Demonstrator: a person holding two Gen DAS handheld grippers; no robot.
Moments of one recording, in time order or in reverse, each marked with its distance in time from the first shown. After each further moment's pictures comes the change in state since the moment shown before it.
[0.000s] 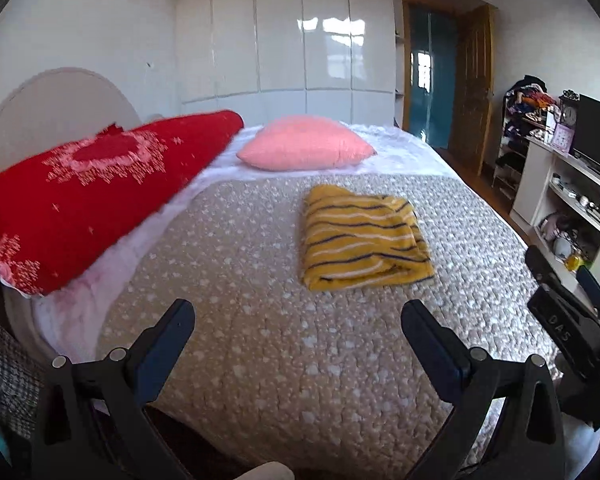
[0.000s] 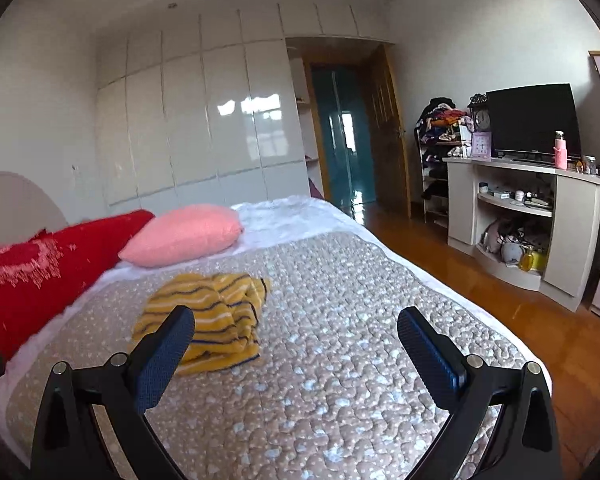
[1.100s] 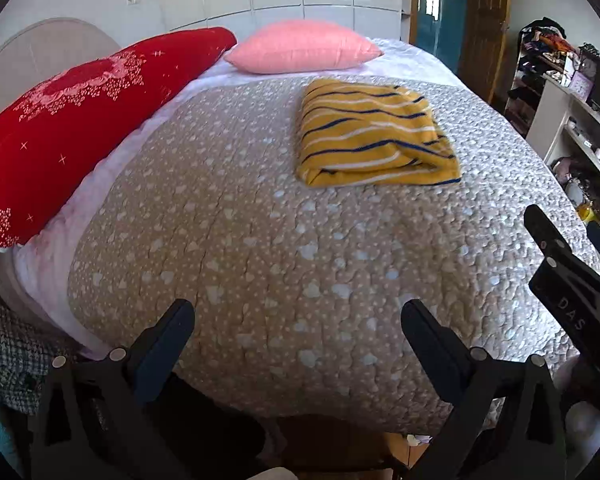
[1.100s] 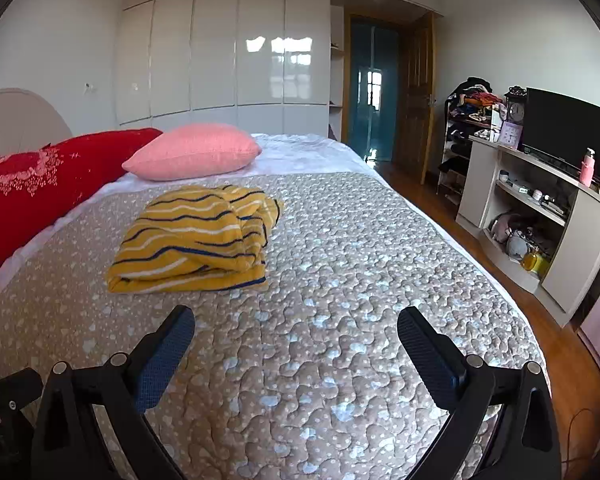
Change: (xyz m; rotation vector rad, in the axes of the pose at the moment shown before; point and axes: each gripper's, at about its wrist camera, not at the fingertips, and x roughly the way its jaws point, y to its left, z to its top) left arm 0.072 -0.006 -0.047 0.020 0.307 0.031; right arm 0.033 0.031 -0.047 -0.172 0.212 0.007
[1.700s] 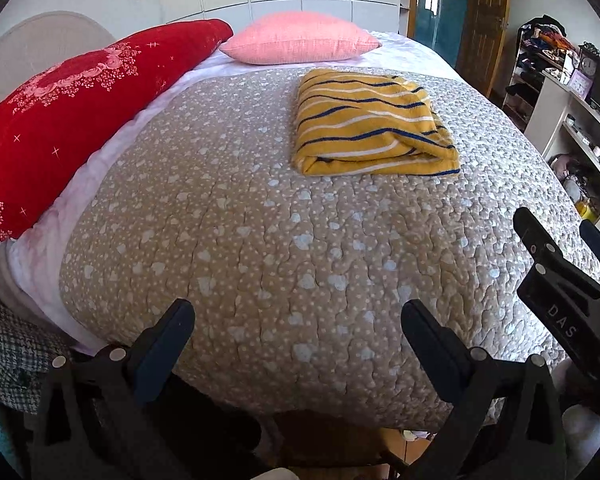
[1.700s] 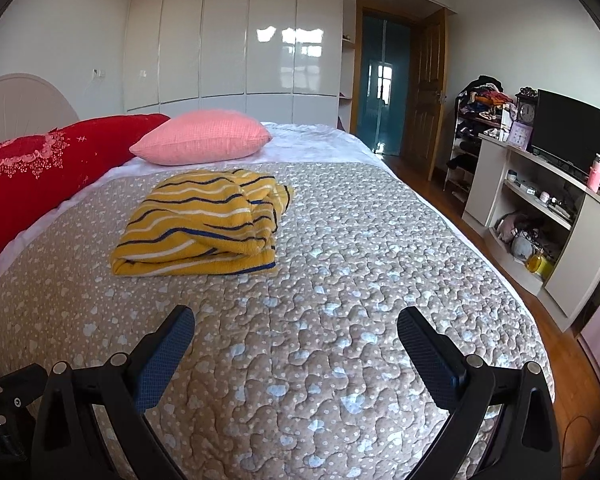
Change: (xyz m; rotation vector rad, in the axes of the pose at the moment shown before) left arm 0.008 0.000 -0.004 -0.001 0.027 -0.023; right arm 0.006 0.009 -0.007 -0.031 0.035 0.014
